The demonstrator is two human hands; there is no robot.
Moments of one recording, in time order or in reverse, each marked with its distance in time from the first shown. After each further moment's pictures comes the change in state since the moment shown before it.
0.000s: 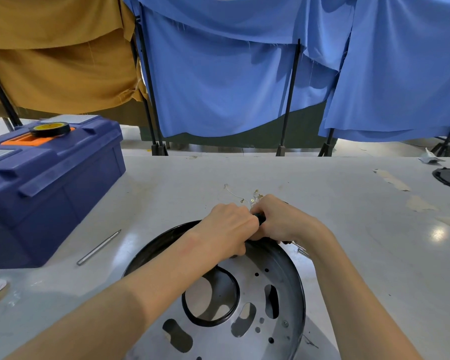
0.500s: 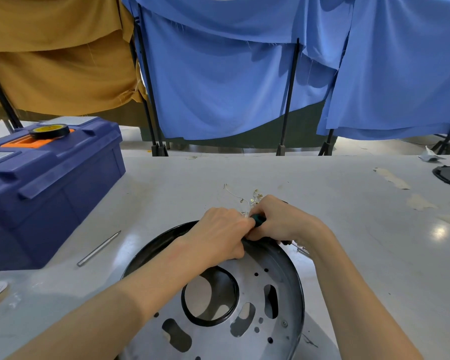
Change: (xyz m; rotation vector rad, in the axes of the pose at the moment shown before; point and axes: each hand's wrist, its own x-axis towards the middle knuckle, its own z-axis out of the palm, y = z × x) left_hand -0.010 -0.005 0.010 -0.062 0.062 -0.027; right_hand 0.002 0.006 -0.001 0.017 0.002 -0.009
